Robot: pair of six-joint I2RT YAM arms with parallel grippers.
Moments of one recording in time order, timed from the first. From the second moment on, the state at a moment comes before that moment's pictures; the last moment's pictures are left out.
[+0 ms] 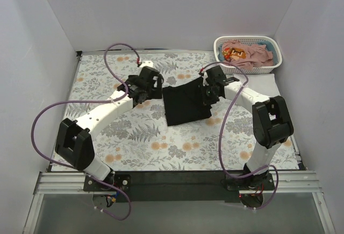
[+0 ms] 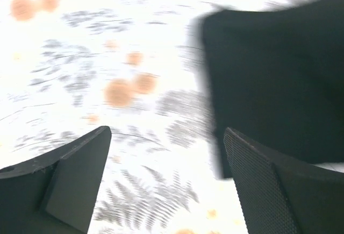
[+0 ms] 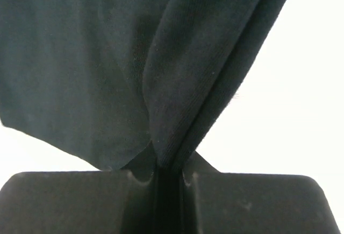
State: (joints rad) left arm -0.69 1.54 1.29 -0.56 -0.43 -0.43; right arm 0.43 1.77 1.19 -0.46 -0.23 0.20
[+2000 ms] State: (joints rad) left arm -0.30 1.64 1.14 -0.56 -0.36 -0.57; right arm -0.03 1.86 1.71 -0.95 0.36 -0.08
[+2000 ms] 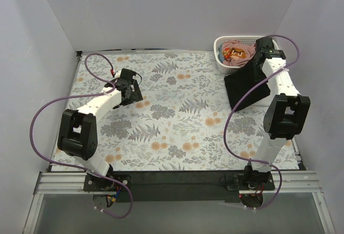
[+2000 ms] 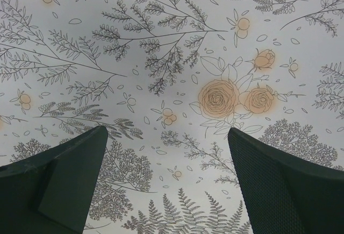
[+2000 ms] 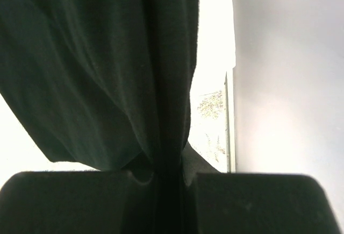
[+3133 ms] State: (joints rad) left arm -0.30 1.65 1.14 -0.56 -0.34 -0.57; right arm -0.19 1.98 1.54 -0.61 0.58 0.07
